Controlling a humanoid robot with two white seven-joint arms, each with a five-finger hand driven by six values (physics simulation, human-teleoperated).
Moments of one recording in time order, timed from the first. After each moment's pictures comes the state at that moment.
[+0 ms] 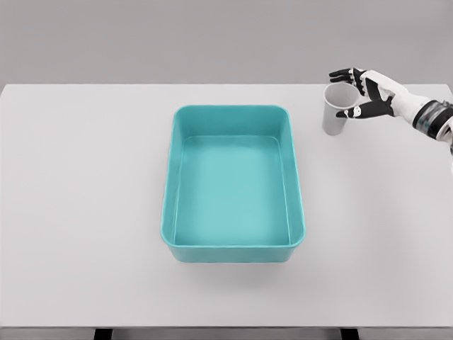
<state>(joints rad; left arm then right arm) 0.06 0.00 -0.18 -0.08 0.11 -0.04 0.02 -0.86 -0.50 0.56 -0.62 -0.34 -0.29 0.61</state>
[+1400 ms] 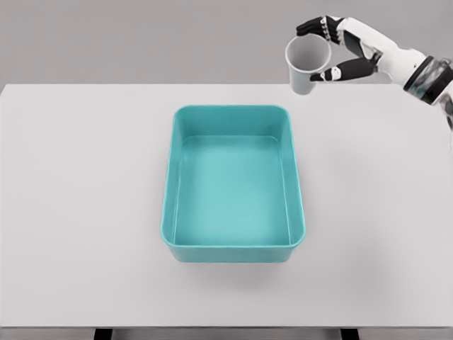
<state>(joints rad) 0.06 0.00 -0.18 -0.08 0.11 -0.04 0.02 -0.85 -0.55 0.51 -1.06 -0.34 -0.33 0.61</state>
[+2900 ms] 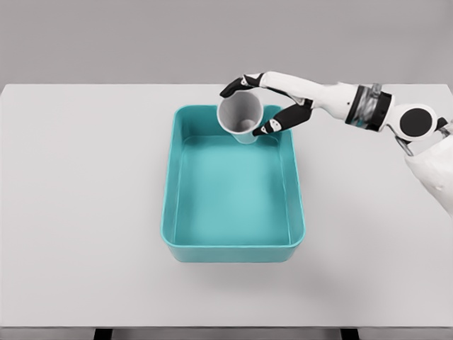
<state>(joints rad) 0.06 0.00 -0.18 -0.08 0.11 -0.04 0.02 -0.79 -0.54 0.70 -1.37 -0.22 -0.34 0.61</state>
